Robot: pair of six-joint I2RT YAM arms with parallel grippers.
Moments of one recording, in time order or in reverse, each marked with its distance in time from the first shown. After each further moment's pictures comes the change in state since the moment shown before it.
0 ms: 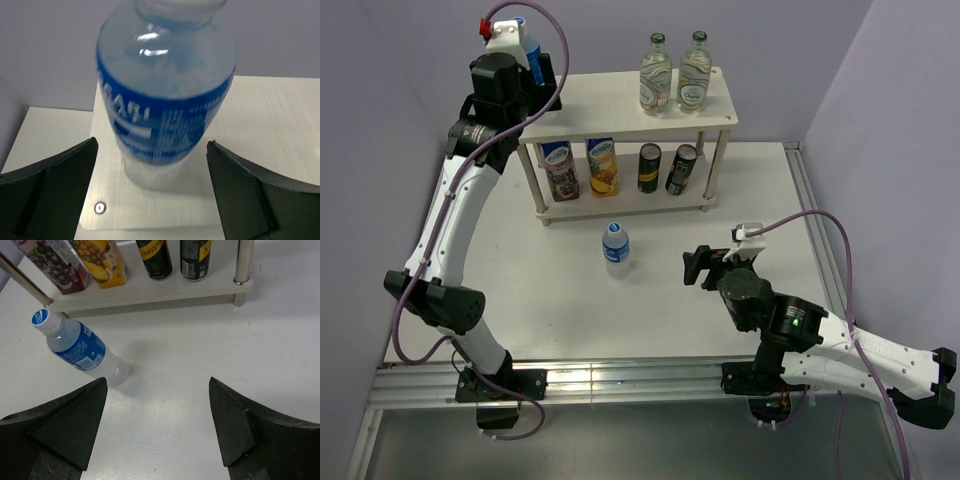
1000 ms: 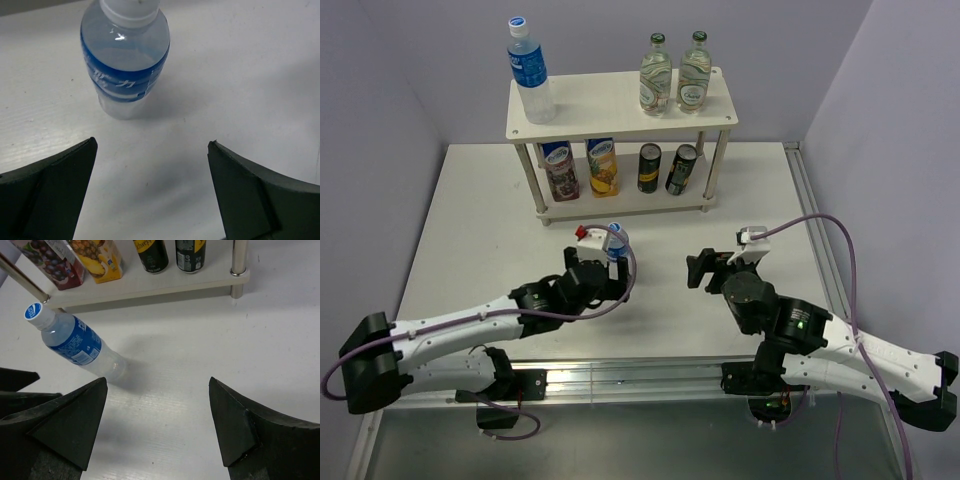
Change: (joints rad) left arm -0.756 -0.630 -1.428 0.391 -0.200 -0.431; right arm 0.000 -0.039 -0.017 -0.049 -0.005 0.039
